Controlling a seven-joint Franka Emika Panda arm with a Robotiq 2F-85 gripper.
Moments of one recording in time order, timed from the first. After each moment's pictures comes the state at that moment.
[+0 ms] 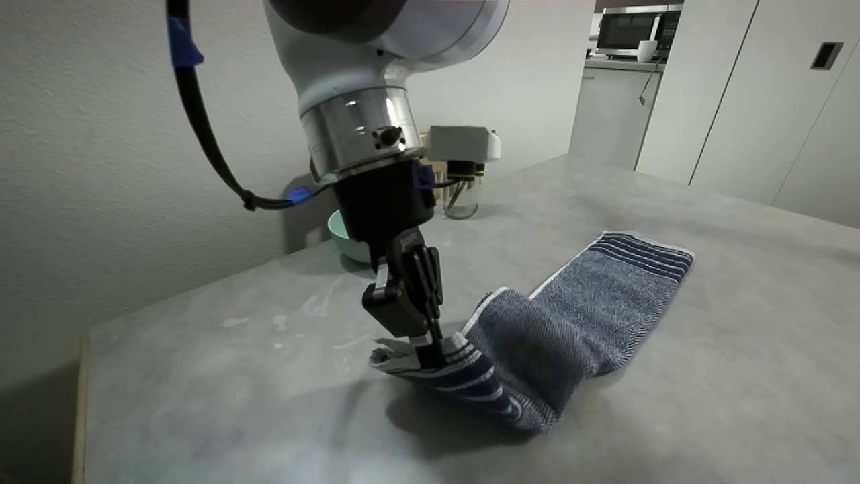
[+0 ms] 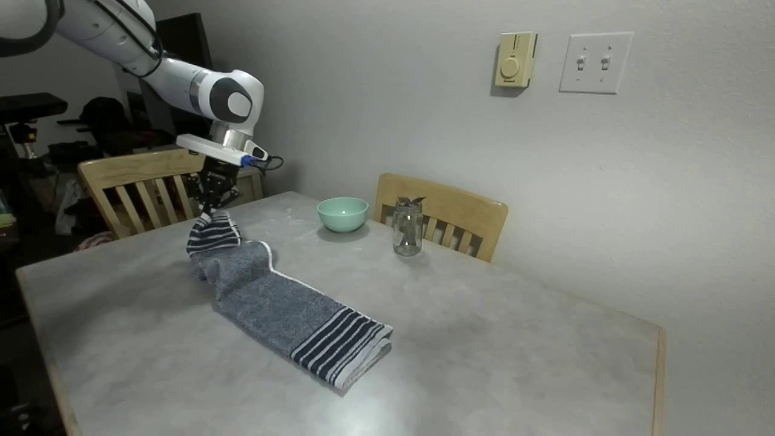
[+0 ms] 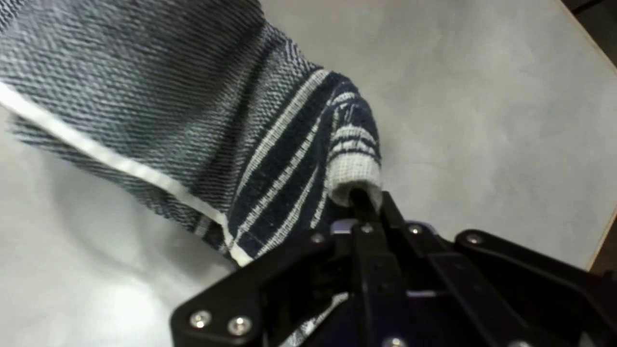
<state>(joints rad) 0.32 0.87 0.22 -1.22 0.06 1.70 -0.24</state>
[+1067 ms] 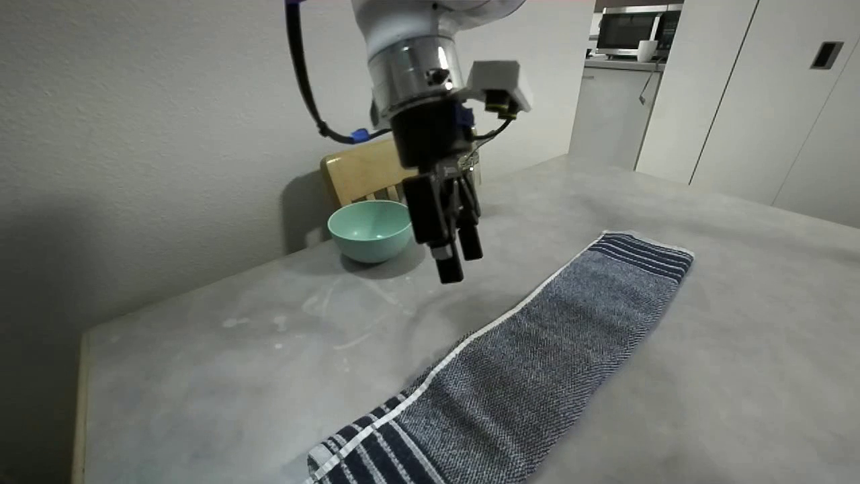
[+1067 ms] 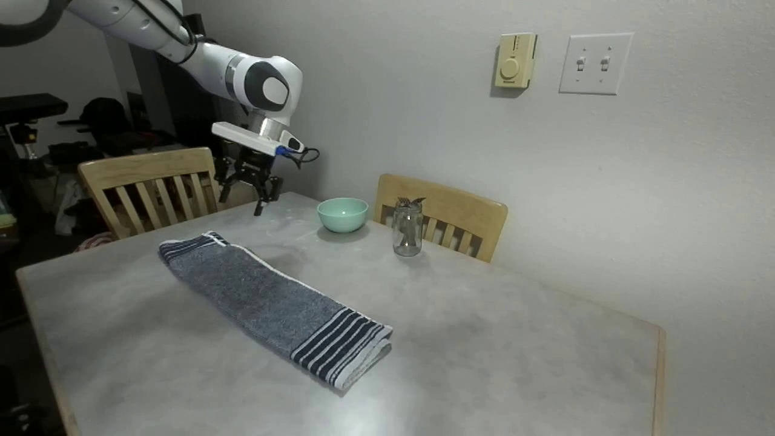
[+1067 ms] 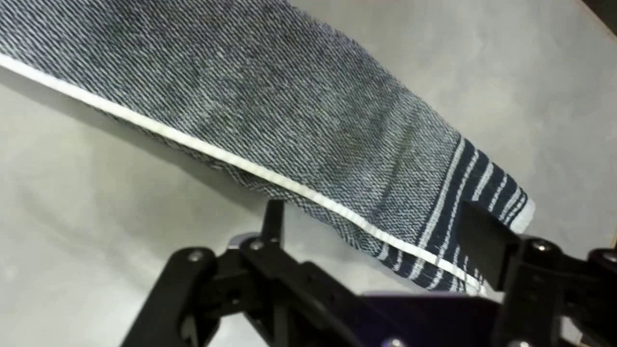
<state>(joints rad) 0.18 0.85 0.20 -1.18 0.07 1.63 -0.27</state>
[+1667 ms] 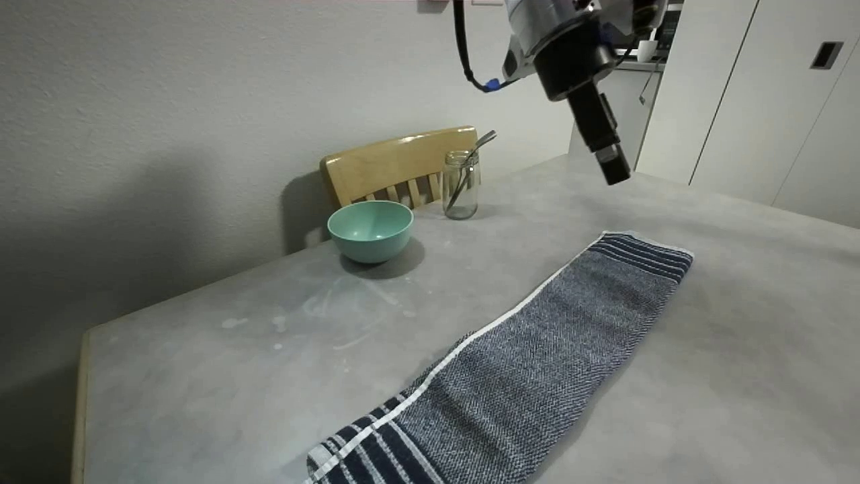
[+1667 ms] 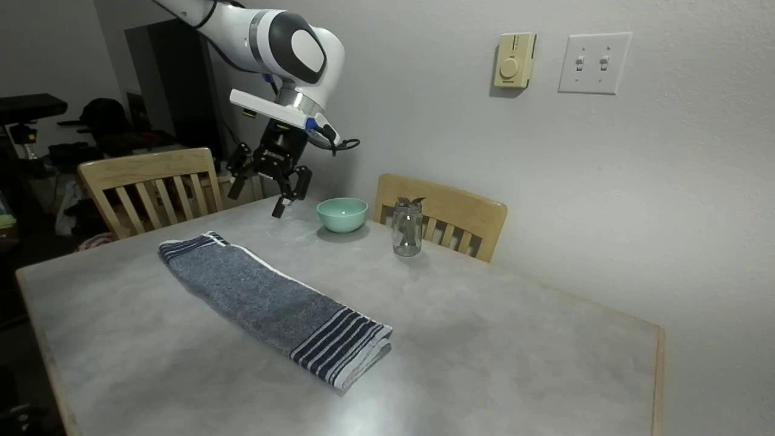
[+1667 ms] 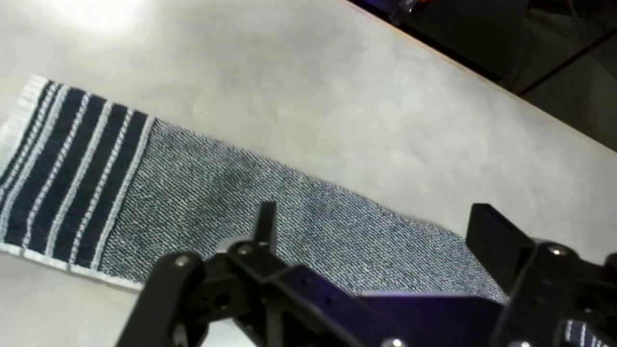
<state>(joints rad) 0.02 0.60 0.10 -1.44 0.01 1.43 -0.35</state>
